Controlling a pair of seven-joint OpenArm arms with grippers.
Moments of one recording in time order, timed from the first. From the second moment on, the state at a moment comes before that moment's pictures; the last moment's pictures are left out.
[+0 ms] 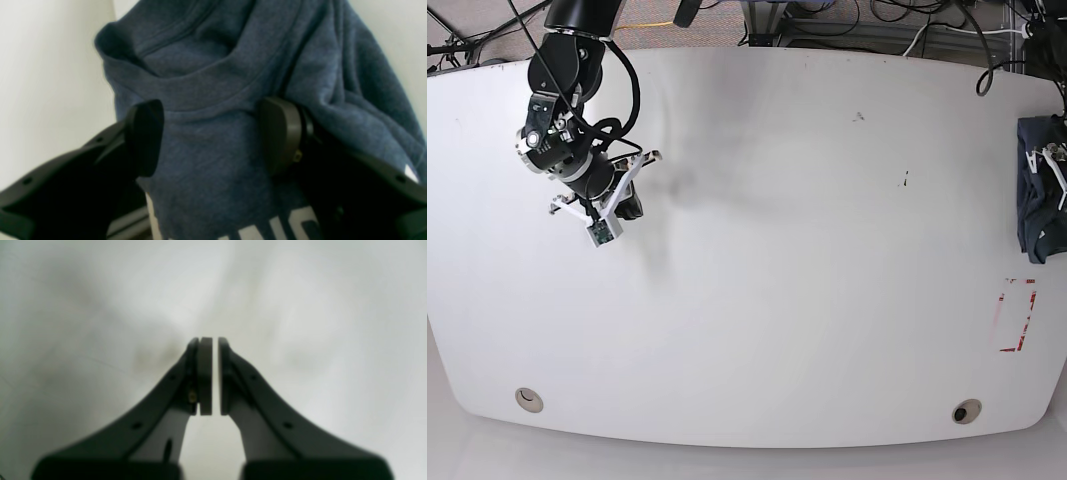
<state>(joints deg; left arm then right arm) 2.7 -42.8 -14.8 52.8 10.9 -26.7 -0.8 -4.8 6.1 16.5 104.3 15.6 38.6 -57.1</state>
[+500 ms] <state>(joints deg) 0.2 -40.9 -13.4 69.8 0.9 -32.2 1.6 -6.7 6.7 16.4 104.0 7.6 38.5 -41.7</state>
